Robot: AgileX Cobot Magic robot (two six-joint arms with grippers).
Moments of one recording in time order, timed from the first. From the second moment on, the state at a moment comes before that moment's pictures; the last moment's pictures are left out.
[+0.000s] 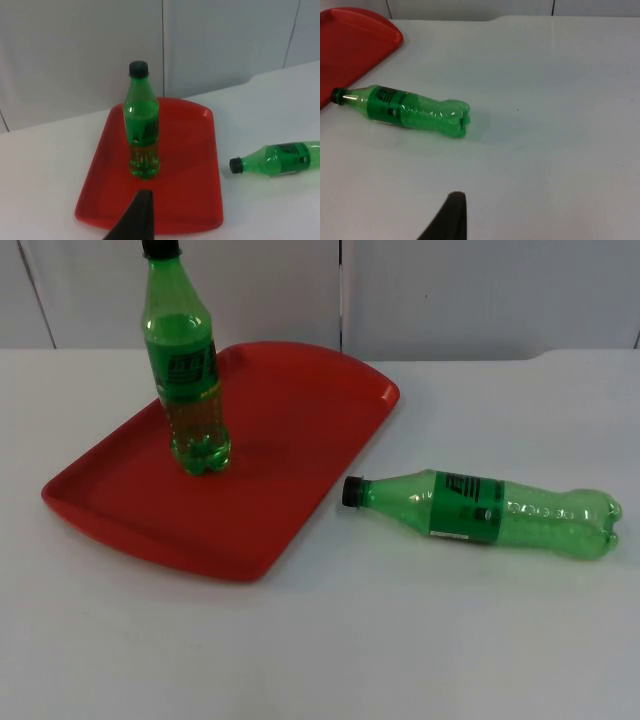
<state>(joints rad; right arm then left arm) 0.10 0.00 -0.52 -0.02 1.08 0.01 -0.39 0.17 -0.60 -0.03 0.80 0.00</state>
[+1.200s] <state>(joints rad) 0.10 0.00 -0.52 -0.02 1.08 0.01 -0.39 0.00 -0.50 -0.04 1.07 -0.02</state>
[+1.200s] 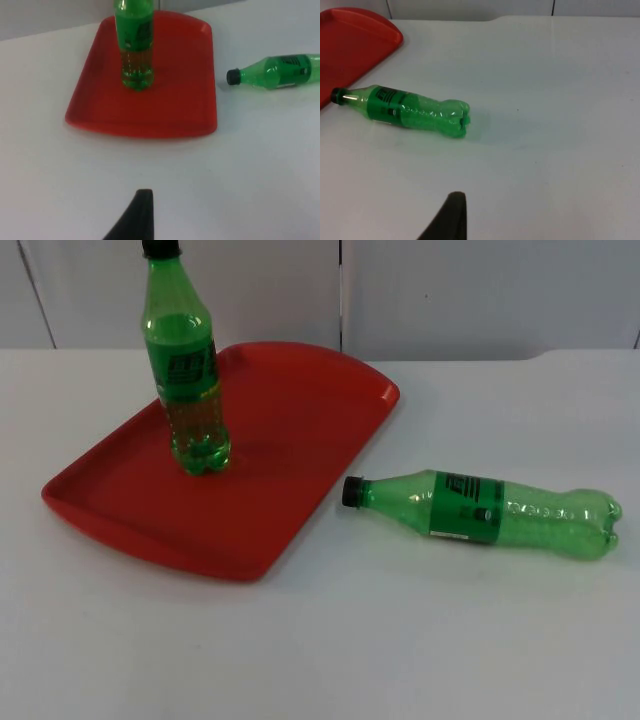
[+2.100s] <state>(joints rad) 0.10 0.00 -0.52 -0.02 1.08 0.01 -0.39 0.00 -0.50 -0.04 1.07 -0.03</state>
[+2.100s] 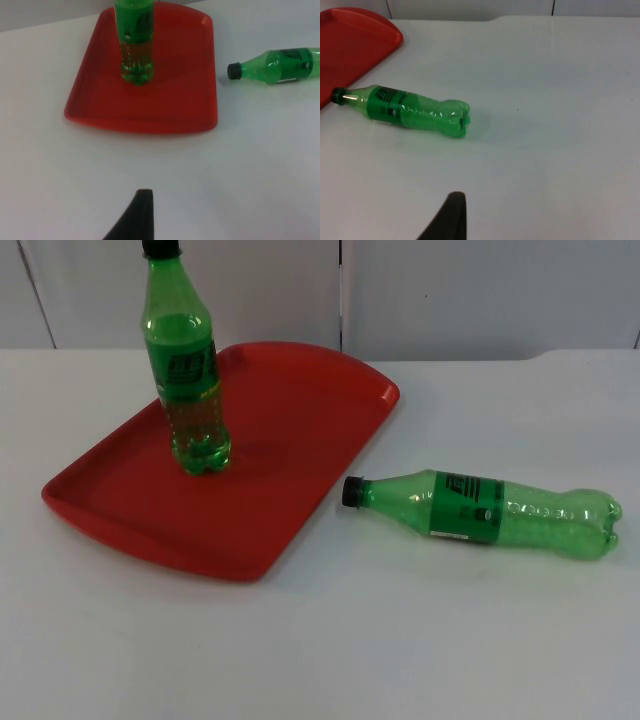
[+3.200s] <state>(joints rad) 0.10 0.00 -0.52 -0.02 1.08 0.01 -0.39 0.00 -0.50 -0.04 1.07 -0.03</state>
